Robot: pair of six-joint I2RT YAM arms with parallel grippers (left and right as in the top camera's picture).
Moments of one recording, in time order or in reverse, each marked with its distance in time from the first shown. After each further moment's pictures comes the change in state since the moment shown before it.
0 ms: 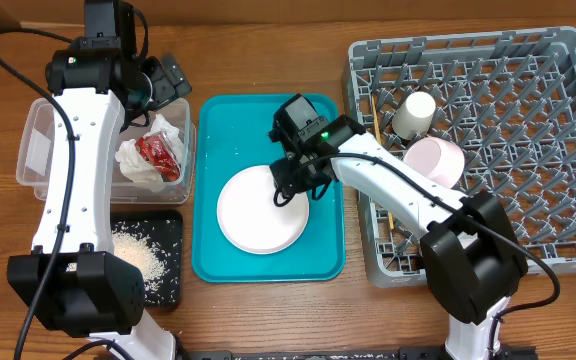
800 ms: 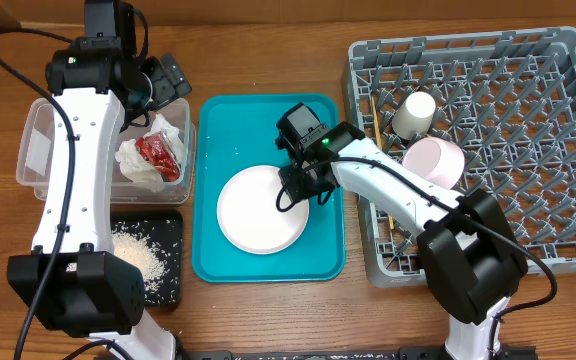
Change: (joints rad) left arm 0.000 0.000 0.000 0.000 0.000 0.000; right arm 0.000 0.000 -0.060 0.030 0.052 -0.004
